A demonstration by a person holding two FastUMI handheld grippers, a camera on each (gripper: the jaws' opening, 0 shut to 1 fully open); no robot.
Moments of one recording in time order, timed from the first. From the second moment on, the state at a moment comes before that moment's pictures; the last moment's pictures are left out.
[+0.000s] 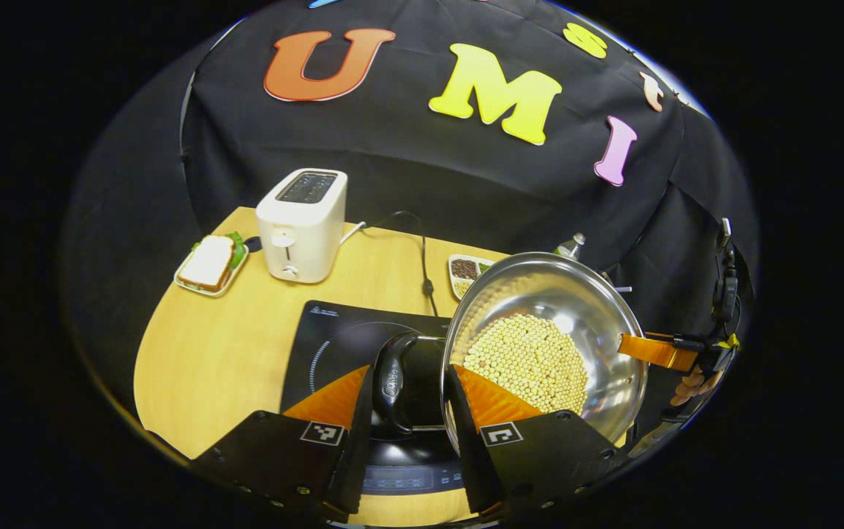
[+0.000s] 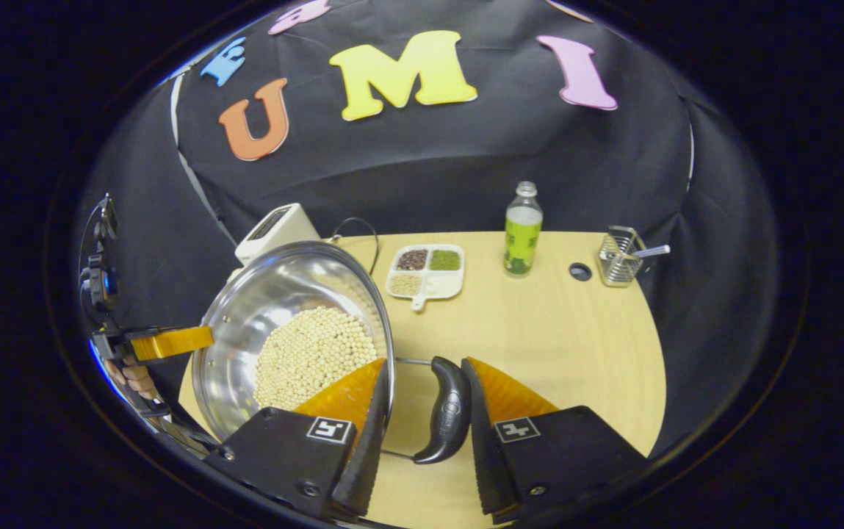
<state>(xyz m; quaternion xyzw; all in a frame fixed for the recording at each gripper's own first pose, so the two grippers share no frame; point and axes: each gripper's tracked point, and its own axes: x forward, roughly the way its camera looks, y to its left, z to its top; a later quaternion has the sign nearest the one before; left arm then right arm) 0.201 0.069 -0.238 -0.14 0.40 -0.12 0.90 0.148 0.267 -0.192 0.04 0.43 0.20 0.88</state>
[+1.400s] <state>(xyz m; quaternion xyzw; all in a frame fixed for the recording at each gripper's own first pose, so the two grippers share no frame) 0.234 0.189 -0.355 -0.11 0.42 -0.05 0.90 0.166 0.417 -0.306 0.07 0.43 0.24 0.87</state>
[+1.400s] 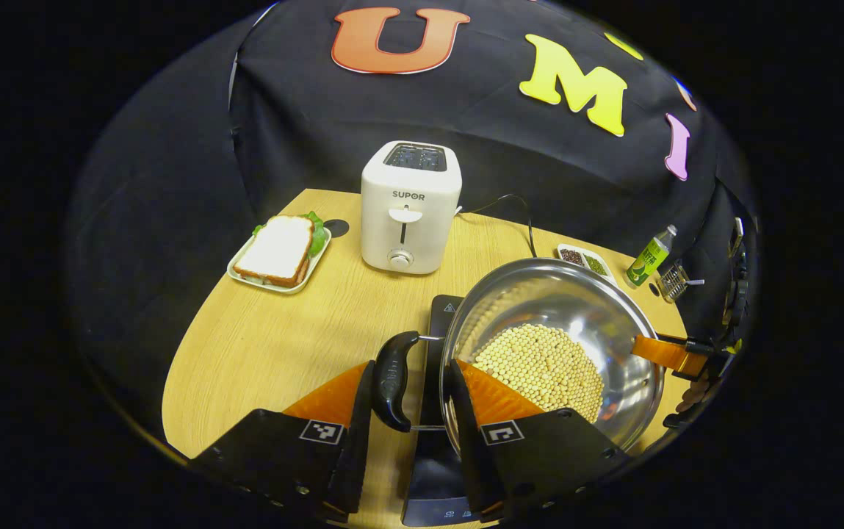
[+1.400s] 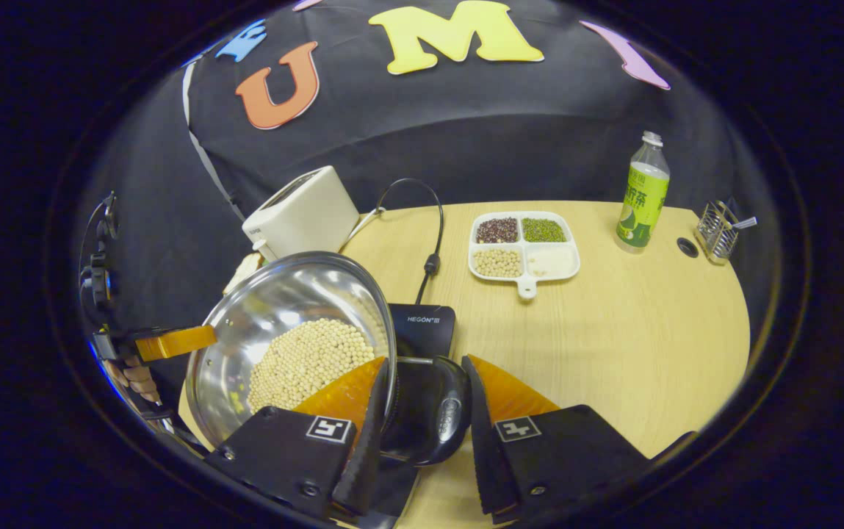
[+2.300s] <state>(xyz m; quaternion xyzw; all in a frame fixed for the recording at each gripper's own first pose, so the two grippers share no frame) 0.240 0.208 -0.336 -0.14 0.28 0.00 0.95 0.178 0.398 -0.279 0.13 0.33 0.21 0.91</state>
